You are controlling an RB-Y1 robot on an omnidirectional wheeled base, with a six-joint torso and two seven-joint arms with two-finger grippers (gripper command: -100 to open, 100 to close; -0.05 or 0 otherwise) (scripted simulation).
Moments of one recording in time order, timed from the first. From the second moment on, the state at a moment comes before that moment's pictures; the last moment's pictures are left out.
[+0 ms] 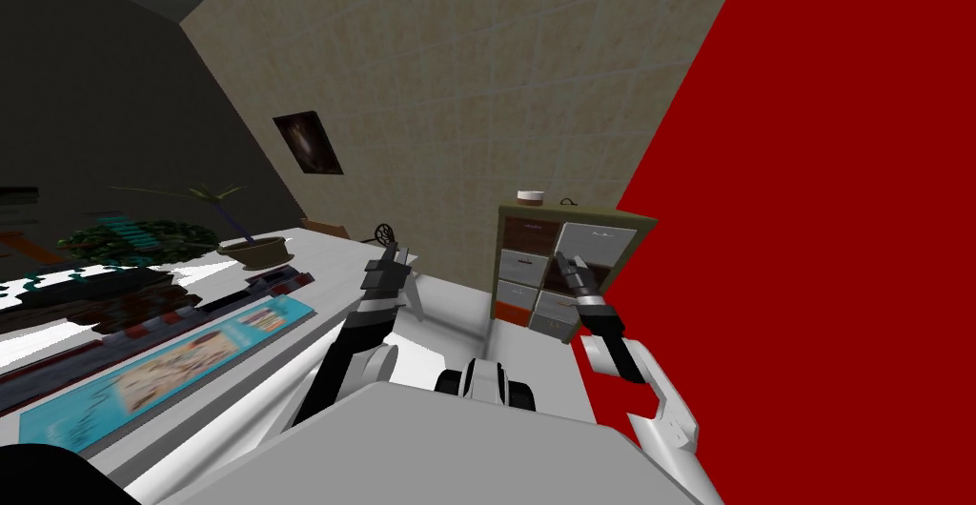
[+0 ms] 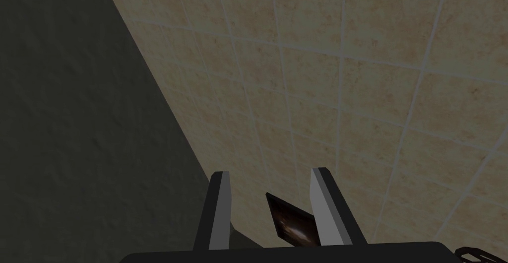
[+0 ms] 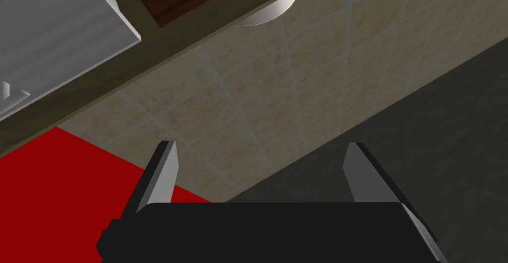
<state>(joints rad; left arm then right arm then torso) 0.54 -0.04 0.06 -2.34 -0.04 -0.38 0.16 0.17 -0.25 -0.12 -1.95 0.26 -0.34 0.62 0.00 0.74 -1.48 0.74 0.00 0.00</state>
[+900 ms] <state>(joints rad) 0.54 -0.04 0.06 -2.34 -0.04 -0.38 0.16 0.02 -0.31 -0.15 -1.77 0.38 -0.30 0.87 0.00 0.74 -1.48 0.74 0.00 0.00</state>
